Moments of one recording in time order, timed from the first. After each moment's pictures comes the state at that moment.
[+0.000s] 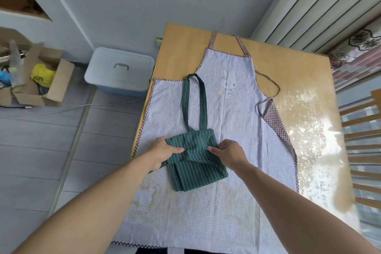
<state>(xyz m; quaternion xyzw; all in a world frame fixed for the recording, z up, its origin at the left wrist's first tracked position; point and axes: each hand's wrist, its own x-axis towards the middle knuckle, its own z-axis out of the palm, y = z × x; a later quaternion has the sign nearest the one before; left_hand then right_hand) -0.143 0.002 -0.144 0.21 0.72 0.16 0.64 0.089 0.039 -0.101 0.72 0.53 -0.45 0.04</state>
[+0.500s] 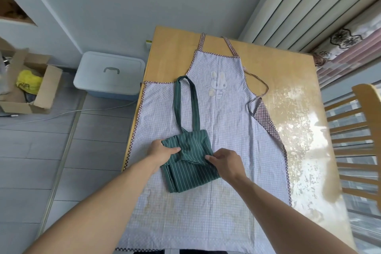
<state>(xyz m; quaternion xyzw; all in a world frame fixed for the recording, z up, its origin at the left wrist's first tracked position) -0.125 0.002 -0.135 0.25 0.76 0.17 0.57 0.103 0.003 -0.100 0.74 0.52 -0.43 0.00</state>
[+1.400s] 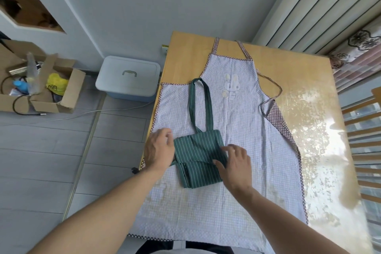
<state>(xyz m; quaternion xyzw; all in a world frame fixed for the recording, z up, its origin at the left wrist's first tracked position) -0.153 -0.027 -0.120 0.50 0.79 0.24 0.25 0.097 -0.035 -0.123 0.65 0.74 -0.16 -0.02</state>
